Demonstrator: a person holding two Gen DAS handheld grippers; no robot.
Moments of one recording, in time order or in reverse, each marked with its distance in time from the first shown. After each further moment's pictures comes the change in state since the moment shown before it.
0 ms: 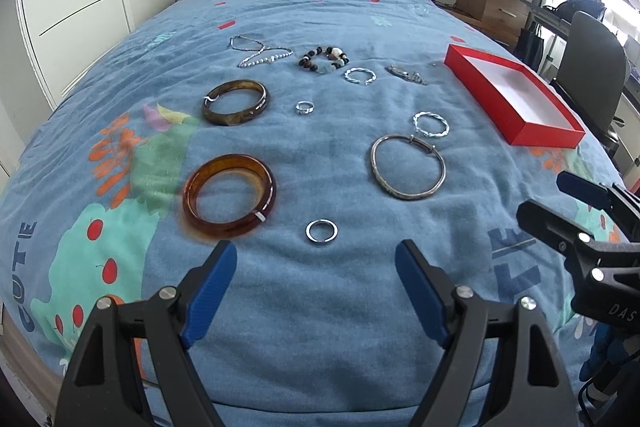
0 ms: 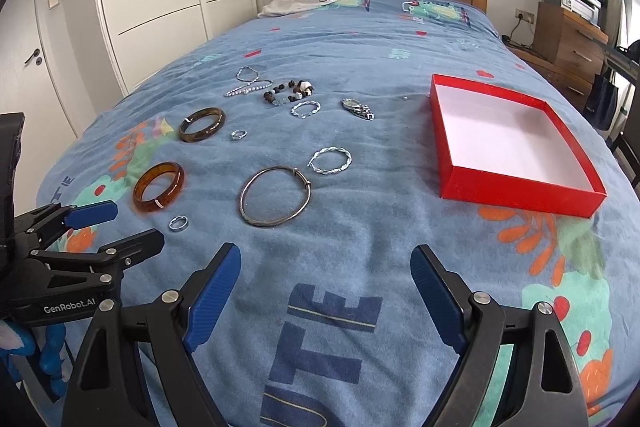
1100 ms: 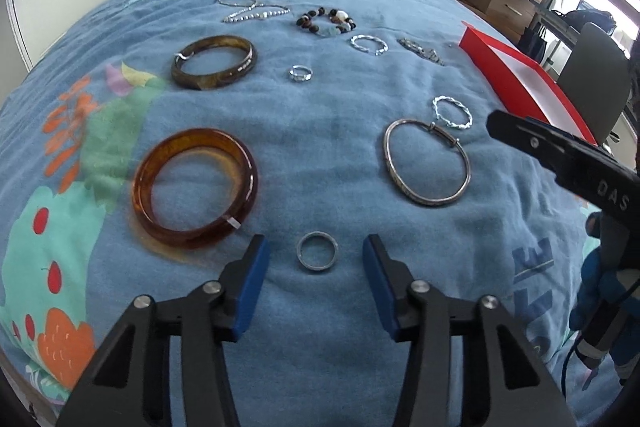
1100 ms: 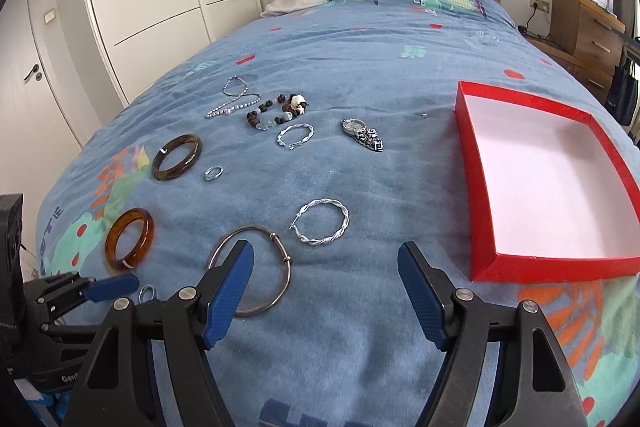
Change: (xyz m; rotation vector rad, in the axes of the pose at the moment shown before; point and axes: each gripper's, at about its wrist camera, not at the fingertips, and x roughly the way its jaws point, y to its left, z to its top) left arm 0.057 0.011 0.010 -0.069 0.104 -0.086; right arm 0.069 -0.022 0.053 0.036 0.017 0.069
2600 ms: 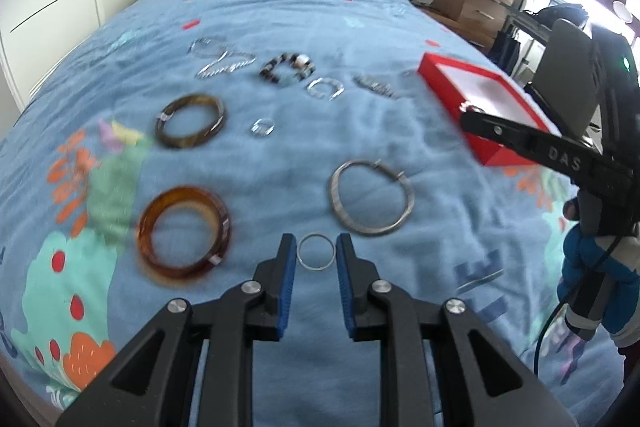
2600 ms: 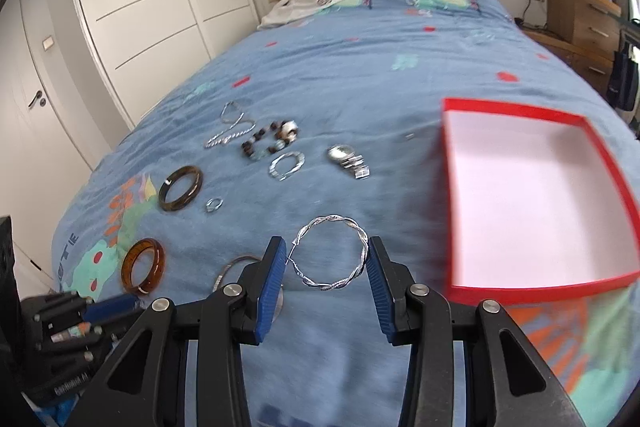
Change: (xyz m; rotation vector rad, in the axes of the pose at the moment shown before) left arm -0.044 -0.032 0.022 0.080 -0.081 -0.047; right arm -0.024 -0.028 0.022 0.062 -0.025 0.036
